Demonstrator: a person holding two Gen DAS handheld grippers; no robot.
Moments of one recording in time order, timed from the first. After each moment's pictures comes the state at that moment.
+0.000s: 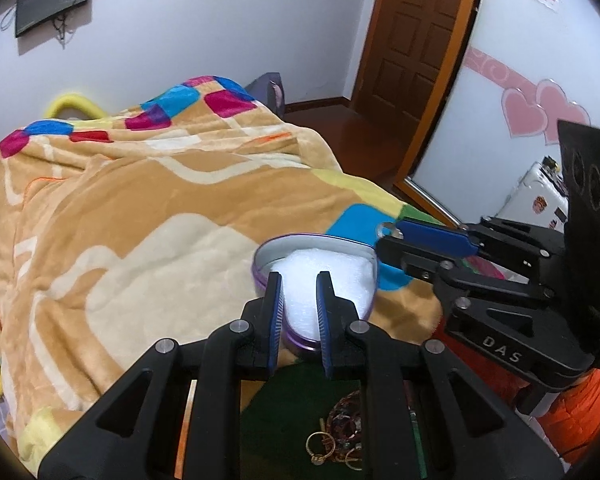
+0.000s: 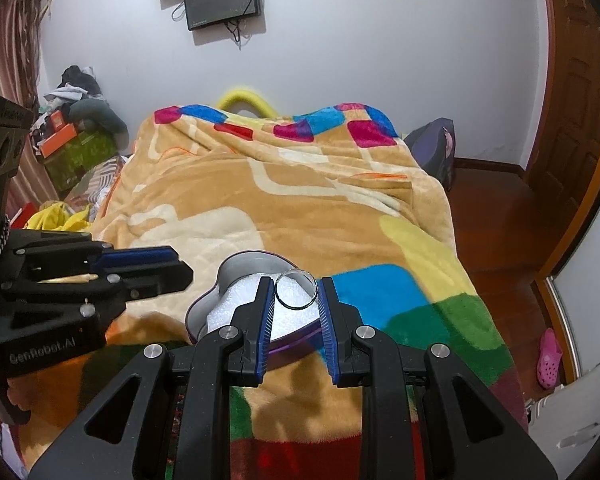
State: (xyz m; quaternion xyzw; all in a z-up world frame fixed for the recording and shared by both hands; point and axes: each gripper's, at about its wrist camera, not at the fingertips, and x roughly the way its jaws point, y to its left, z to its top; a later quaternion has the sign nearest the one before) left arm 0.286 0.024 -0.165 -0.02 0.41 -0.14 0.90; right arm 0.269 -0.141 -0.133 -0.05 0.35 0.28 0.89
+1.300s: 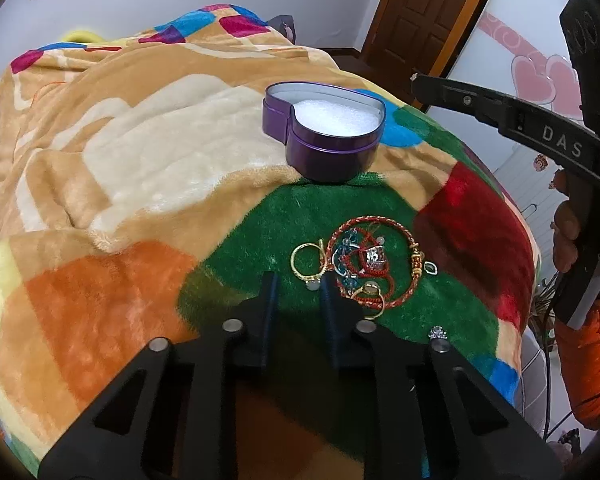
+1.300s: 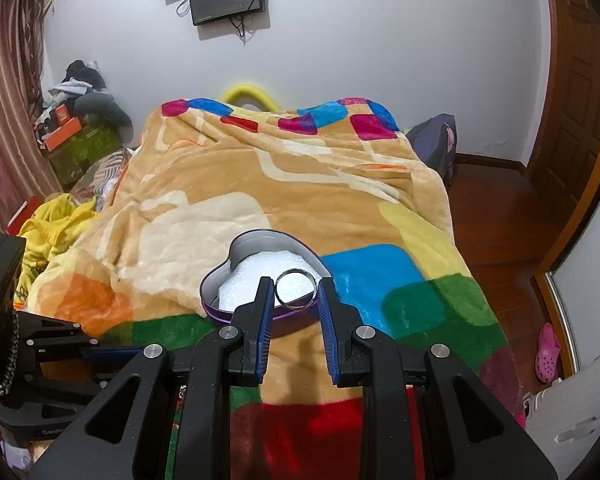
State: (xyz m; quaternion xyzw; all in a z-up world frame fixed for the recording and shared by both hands) left arm 0.208 0.039 -0.223 -0.05 0.49 -0.13 0.86; right arm 0.250 -0.146 -0.132 -0.06 0.36 0.28 0.89
